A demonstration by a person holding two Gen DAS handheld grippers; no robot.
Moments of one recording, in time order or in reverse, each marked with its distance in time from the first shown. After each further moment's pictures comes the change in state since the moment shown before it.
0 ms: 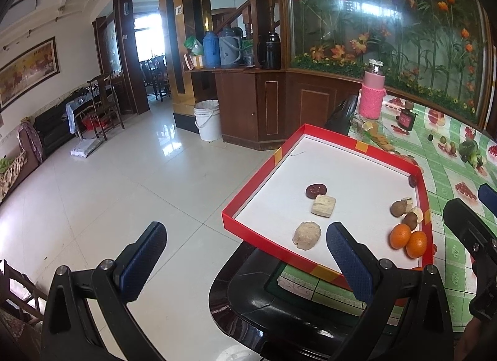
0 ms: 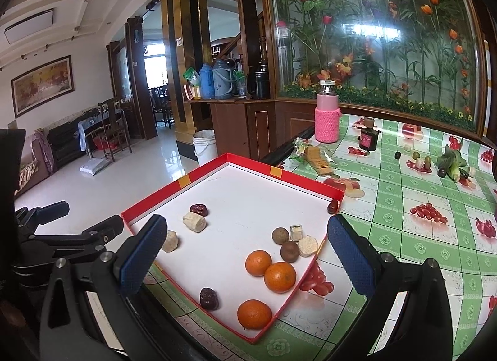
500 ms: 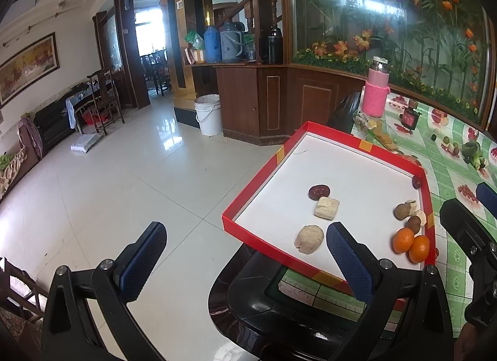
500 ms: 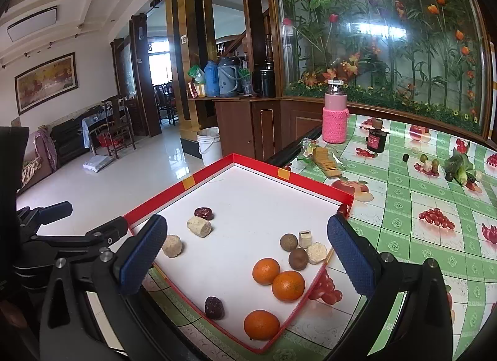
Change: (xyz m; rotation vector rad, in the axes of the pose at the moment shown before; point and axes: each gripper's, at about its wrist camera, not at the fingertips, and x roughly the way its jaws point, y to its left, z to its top) left arm 0.007 0.003 0.005 -0.008 0.027 0.003; right arm 0.013 0.006 0.006 -0.010 0.009 0.023
